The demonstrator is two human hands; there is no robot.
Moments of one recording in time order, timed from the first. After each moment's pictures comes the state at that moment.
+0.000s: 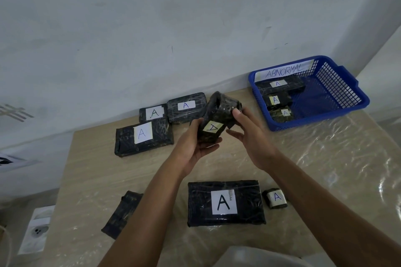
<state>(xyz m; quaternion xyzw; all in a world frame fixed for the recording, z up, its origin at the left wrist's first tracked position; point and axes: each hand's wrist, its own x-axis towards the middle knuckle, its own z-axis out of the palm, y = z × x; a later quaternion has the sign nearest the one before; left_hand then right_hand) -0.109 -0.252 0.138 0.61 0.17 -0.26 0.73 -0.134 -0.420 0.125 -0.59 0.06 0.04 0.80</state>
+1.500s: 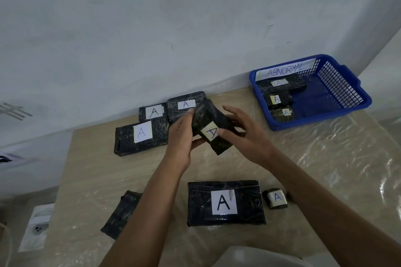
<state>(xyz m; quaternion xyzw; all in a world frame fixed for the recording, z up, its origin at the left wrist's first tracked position) -0.101 -0.254 0.146 0.67 0.19 -0.12 0.71 -0.132 -0.427 0.116 -0.77 -0.01 0.06 0.63</state>
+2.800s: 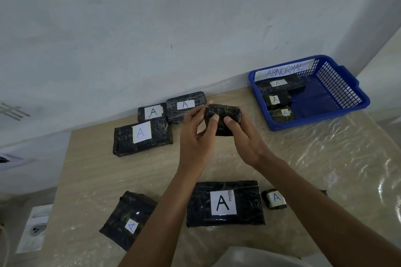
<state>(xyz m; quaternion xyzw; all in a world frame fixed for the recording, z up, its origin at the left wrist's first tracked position) -0.124 -0.276 0.138 0.78 -0.03 0.04 0.63 -0.131 -0.412 0.116 -0.74 -0.01 0.01 0.68</state>
